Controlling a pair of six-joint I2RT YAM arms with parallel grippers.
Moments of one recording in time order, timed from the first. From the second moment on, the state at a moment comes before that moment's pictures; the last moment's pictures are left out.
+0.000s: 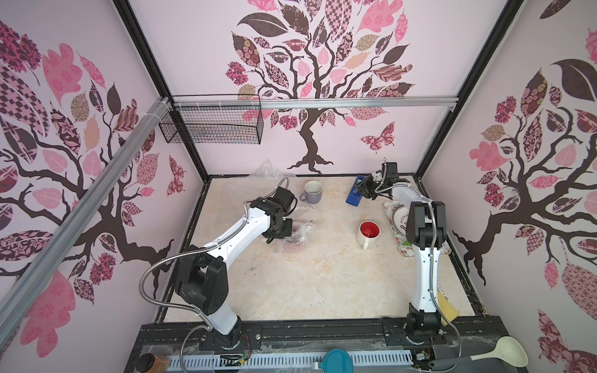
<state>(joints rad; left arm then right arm) -0.49 1.65 1.39 -1.02 -0.08 -0.39 0.00 2.38 1.93 -0.37 -0.64 0.86</state>
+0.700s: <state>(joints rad) -0.47 1.64 1.39 -1.02 -0.06 -0.38 0.01 2.33 1.59 0.21 -0.66 1.07</state>
